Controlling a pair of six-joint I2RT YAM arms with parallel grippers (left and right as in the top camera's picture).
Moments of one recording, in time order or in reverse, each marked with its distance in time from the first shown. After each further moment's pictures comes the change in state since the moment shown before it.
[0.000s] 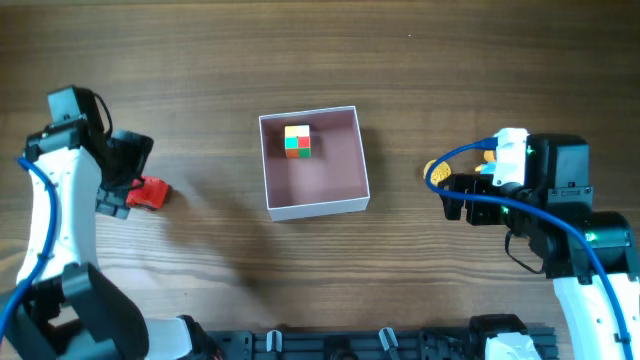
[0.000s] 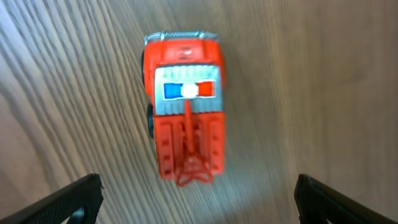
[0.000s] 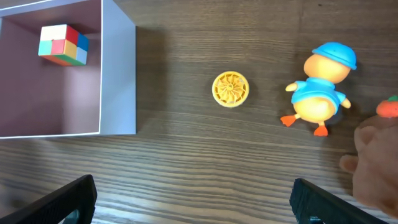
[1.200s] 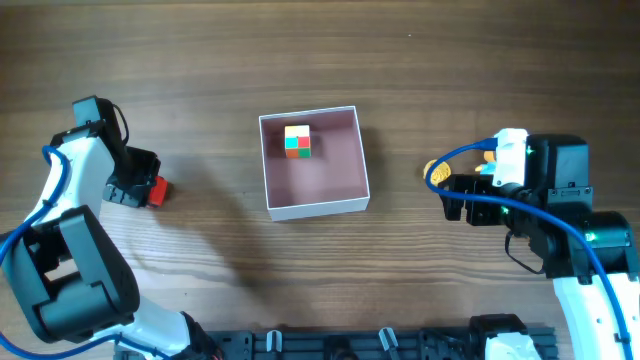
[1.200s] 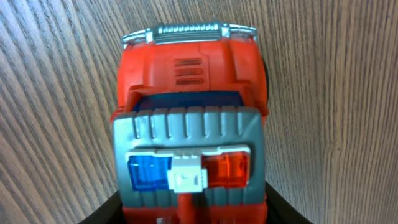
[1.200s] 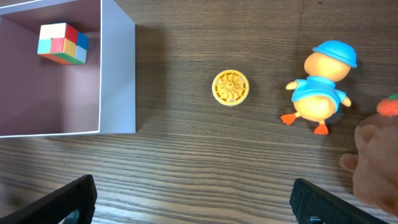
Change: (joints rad) left arm 0.000 0.183 -0.051 0.134 -0.002 -0.037; right arm 0.000 0.000 0.000 -0.005 0.000 0.000
